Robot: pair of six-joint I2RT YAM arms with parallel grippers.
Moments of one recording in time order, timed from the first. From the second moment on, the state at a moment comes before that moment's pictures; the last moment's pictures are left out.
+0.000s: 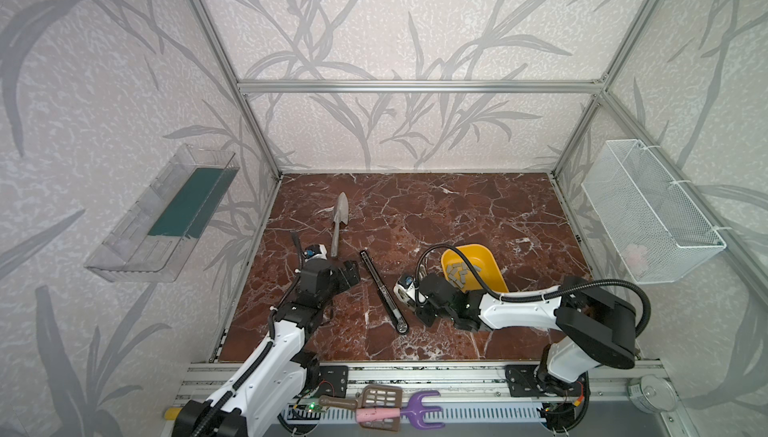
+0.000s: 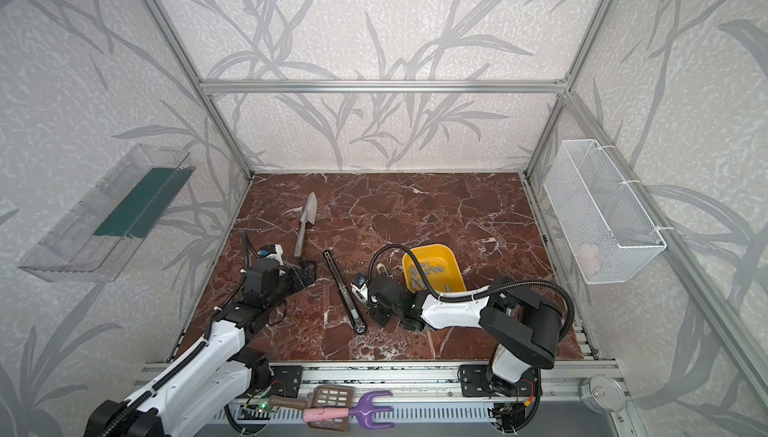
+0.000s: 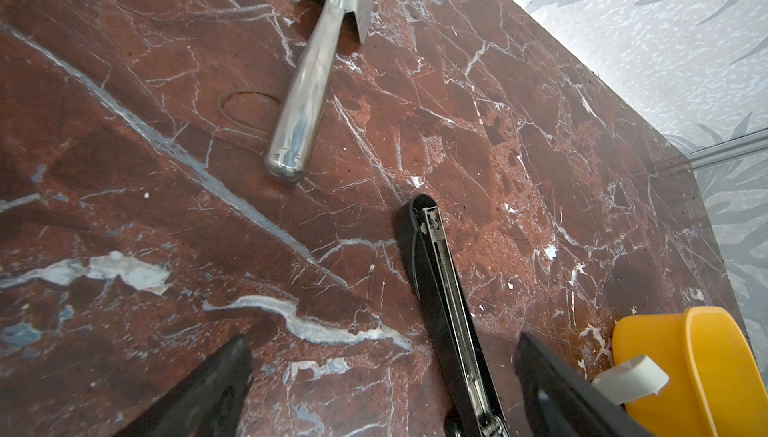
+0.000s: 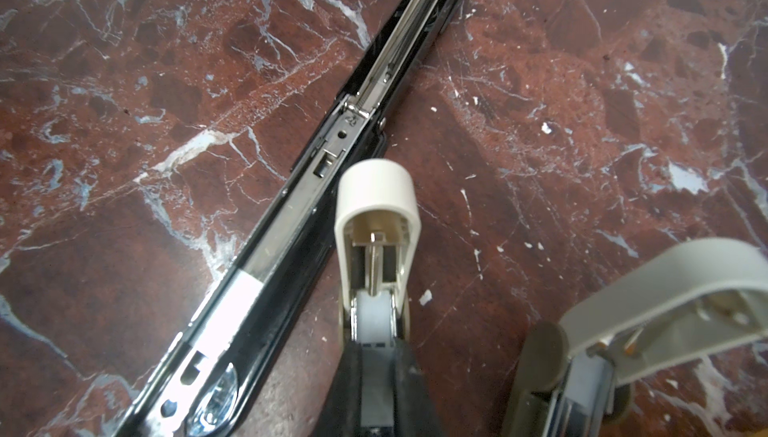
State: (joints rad) left arm -0.23 0.83 0.30 -0.11 -0.02 -0.64; right arm 1.07 1.61 0.69 0.13 0.07 0.03
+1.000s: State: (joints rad) left arm -0.23 0.83 0.30 -0.11 -0.02 -0.64; right arm 1.10 1.61 0.71 0.06 0.07 0.11
